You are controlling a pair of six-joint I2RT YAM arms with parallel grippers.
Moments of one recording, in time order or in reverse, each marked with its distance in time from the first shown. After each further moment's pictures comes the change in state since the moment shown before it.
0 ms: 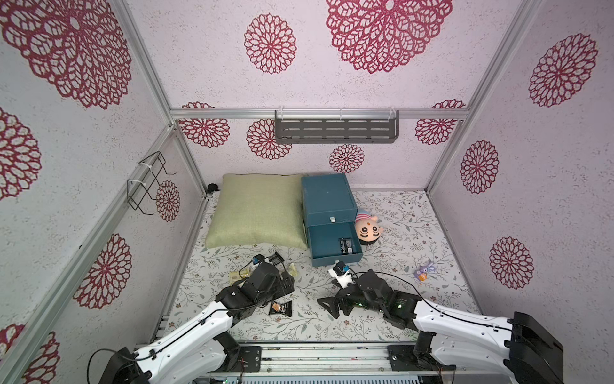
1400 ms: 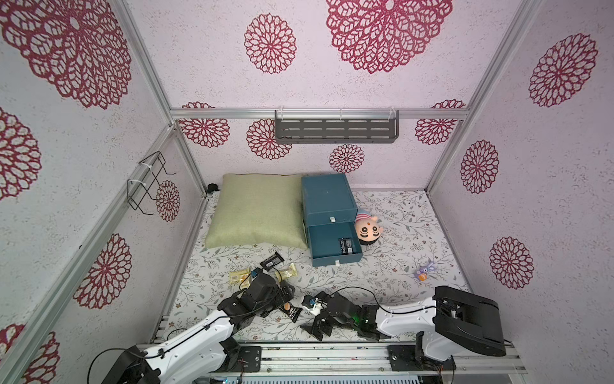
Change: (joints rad) left arm 0.016 -0.017 -0.186 0.211 0.129 -0.153; right arm 0.242 0.433 0.024 0.322 0.161 -0.268
